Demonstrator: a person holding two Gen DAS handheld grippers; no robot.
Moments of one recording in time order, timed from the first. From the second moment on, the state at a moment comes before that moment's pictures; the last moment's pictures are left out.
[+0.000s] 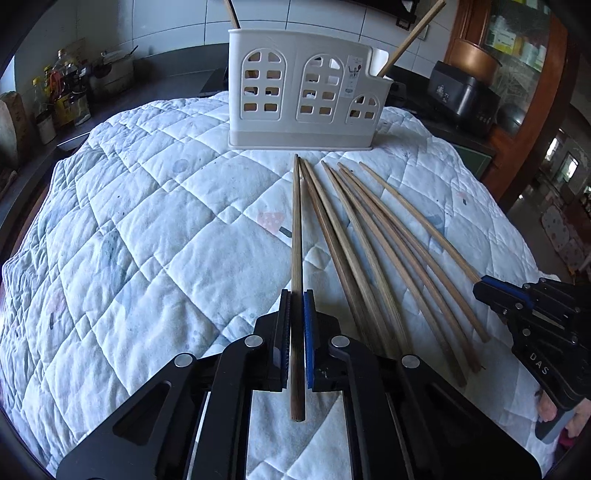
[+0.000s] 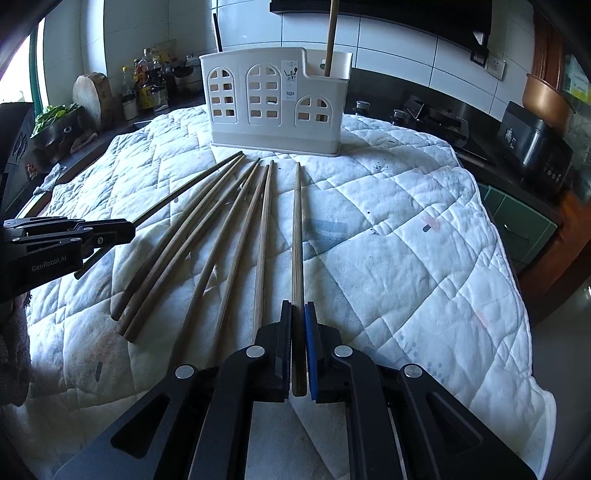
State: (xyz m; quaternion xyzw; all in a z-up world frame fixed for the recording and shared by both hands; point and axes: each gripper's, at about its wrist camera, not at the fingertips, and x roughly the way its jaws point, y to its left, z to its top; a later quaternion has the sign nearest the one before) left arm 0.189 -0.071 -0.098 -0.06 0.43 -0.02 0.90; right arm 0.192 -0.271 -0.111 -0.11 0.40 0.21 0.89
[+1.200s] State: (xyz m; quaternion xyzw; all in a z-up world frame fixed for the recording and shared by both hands) left arm 0.230 -0.009 0.062 -0.06 0.30 -0.11 0.94; right arm 0.278 -0.232 0.145 -0.09 0.26 0.23 0.93
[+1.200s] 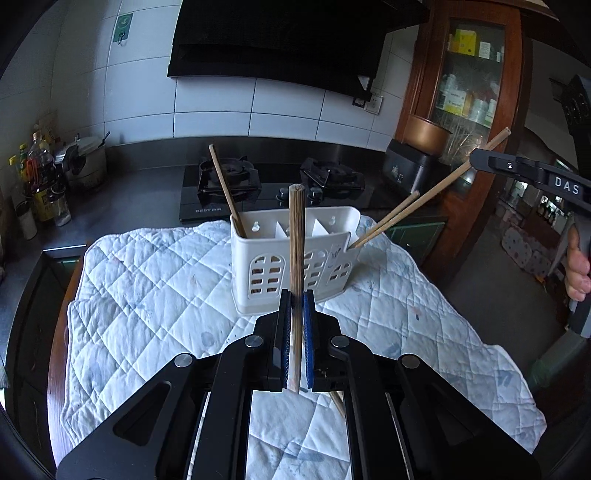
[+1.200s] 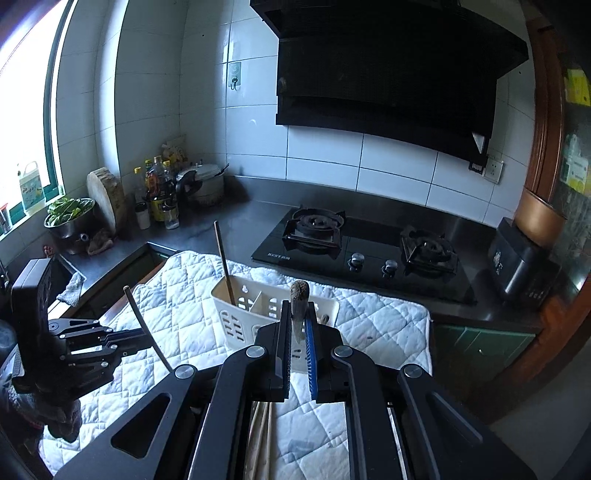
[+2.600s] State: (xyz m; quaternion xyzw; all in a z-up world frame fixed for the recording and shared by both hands) left arm 0.367 0.012 0.086 -0.09 0.30 -0.06 0.95; right arm 0.352 -0.215 0.087 -0.09 0.33 0.21 0.92
